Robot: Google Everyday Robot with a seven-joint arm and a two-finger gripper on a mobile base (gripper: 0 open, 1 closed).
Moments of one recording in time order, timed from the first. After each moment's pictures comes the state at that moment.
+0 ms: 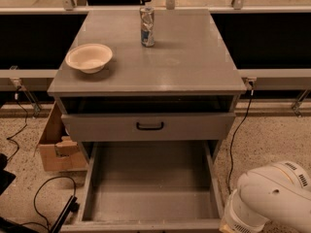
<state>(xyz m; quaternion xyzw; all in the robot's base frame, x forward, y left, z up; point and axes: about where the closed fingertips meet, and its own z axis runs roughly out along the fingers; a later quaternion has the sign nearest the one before) 0.319 -0.205 0.579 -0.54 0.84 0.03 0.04</state>
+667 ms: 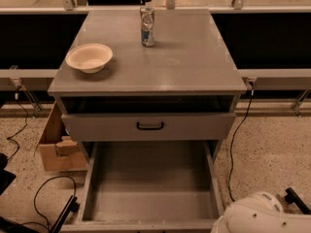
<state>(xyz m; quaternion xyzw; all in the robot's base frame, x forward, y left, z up) 0.278 -0.173 0.483 -0.53 0.84 0.10 0.02</state>
